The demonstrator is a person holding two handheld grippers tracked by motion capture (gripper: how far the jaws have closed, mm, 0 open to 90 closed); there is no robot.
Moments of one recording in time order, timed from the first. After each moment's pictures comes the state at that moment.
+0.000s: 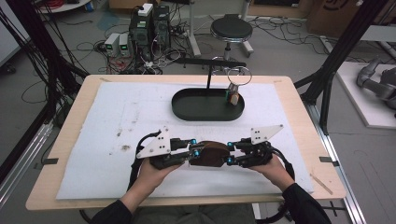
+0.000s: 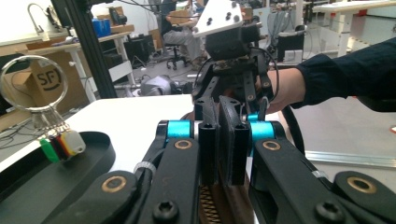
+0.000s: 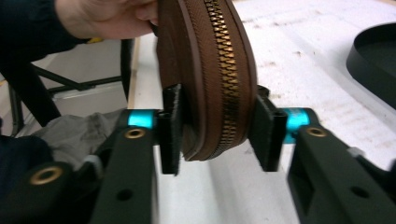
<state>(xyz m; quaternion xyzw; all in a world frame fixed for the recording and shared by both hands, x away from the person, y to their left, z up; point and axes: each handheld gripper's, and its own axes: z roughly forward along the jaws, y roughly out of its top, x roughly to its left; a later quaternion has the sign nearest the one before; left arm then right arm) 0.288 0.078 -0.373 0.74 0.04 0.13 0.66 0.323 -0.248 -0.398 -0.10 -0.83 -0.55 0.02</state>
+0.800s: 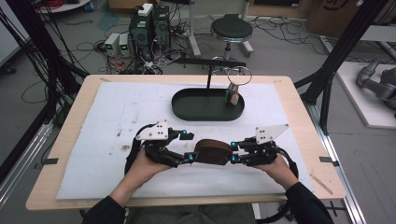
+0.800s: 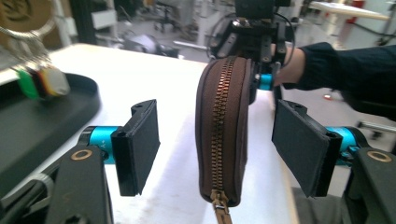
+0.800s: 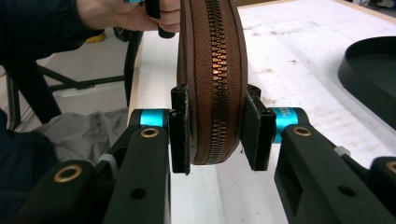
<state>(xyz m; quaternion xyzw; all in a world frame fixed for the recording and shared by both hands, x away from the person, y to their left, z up) 0.311 0.089 -0.376 0.78 0.11 0.02 0.62 0.321 -0.257 -0.391 -0.09 -0.83 -0.55 0.01</state>
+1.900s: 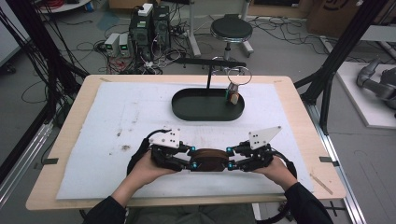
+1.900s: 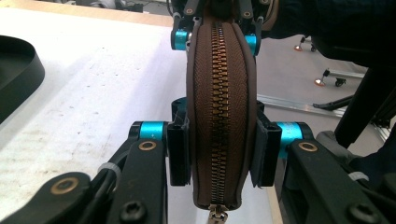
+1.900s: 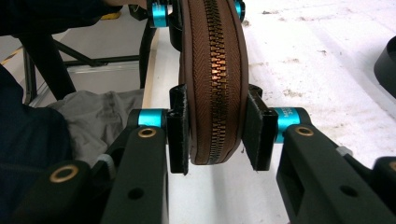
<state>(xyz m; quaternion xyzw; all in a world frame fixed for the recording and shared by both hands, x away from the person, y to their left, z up) 0.307 0.073 -0.385 0.83 0.06 -0.02 0.55 0.316 -0.245 -0.393 -0.05 -0.85 -0.52 0.02</state>
